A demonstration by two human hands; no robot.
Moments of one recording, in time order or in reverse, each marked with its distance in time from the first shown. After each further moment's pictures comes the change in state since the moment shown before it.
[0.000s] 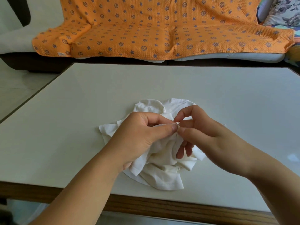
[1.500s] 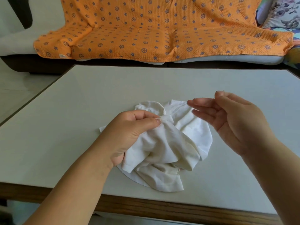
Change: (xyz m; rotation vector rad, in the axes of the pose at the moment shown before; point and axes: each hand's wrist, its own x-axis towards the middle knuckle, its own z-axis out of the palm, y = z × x) left_hand 0.001 0.001 -0.017 -0.113 0.125 -0.164; right_hand 0.021 0.005 -0.028 0.683 0.607 0.023
